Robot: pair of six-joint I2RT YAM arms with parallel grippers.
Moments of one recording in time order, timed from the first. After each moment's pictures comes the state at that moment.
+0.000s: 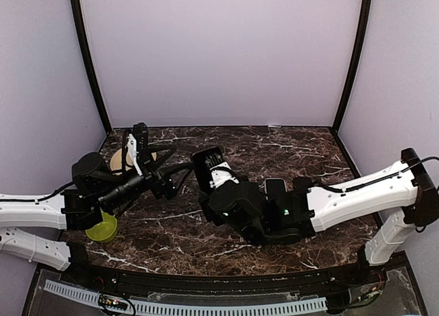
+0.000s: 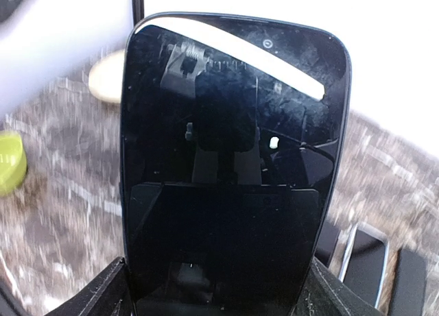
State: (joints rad) left arm -1.02 0.98 0.57 0.53 -0.11 -0.13; right arm 1.45 1.64 1.18 -0.16 0.87 0.38
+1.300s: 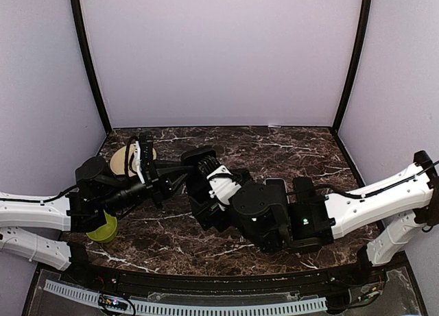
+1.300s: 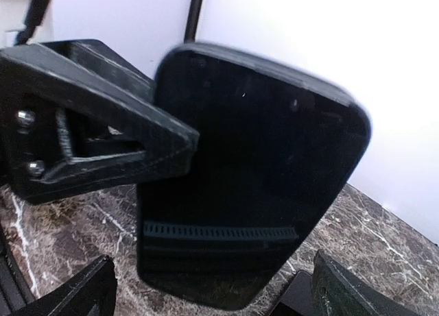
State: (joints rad) left arm -1.02 1.02 0.52 0.65 0.10 -0.18; right arm 1.52 1.56 1.09 0.18 0.87 0.01
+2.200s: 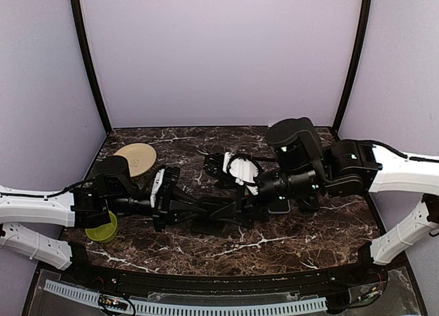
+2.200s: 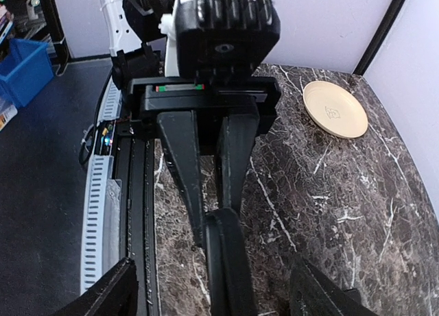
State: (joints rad) left arm -1.03 1.08 0.59 0.36 0.53 0.10; right arm 1.32 1.33 1.29 -0.48 -0.07 -0.19
